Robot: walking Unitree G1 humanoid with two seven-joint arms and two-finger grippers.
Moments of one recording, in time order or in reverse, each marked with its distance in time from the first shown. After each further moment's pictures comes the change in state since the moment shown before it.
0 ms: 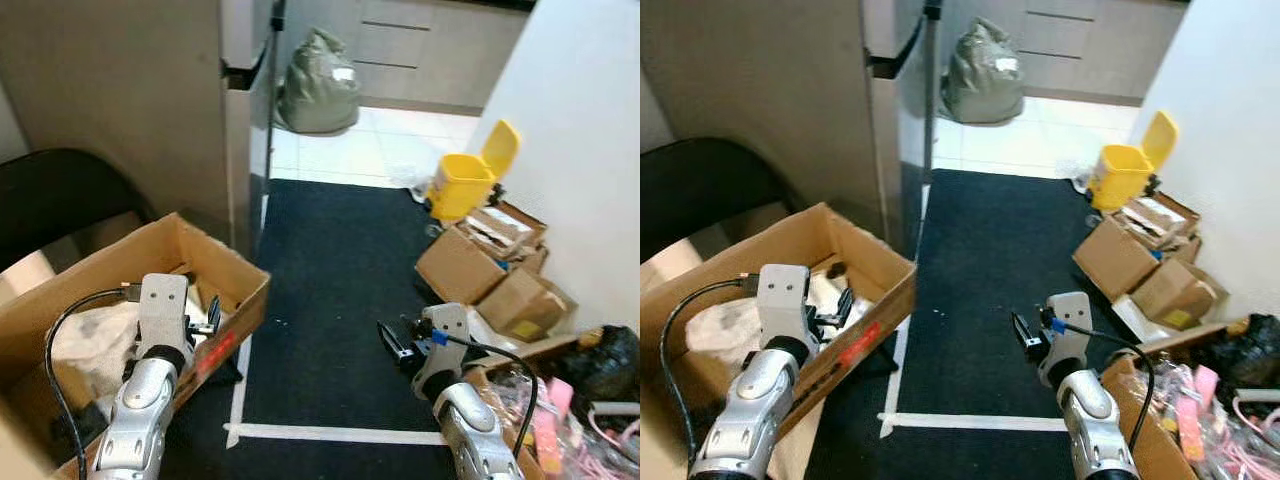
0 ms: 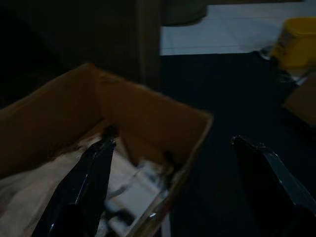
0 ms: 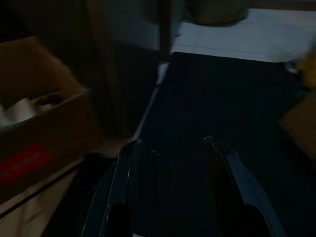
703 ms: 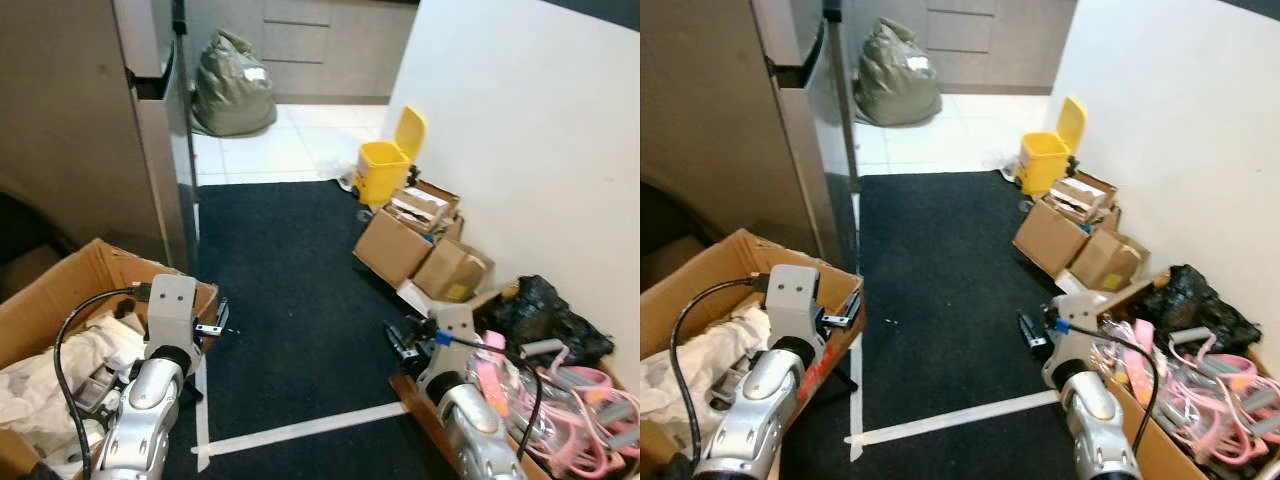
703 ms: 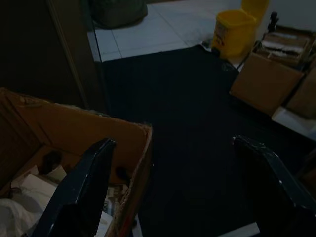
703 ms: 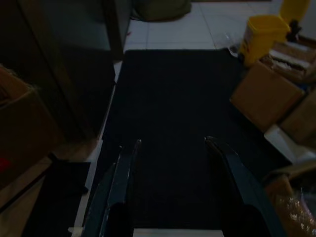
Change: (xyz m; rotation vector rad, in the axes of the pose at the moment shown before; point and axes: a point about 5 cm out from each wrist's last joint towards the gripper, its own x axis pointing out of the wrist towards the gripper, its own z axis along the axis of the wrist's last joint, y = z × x) left arm -0.001 -0.002 -0.003 0.007 0.013 -0.015; right arm -0.002 0.001 -0.003 0.006 0.008 -0.001
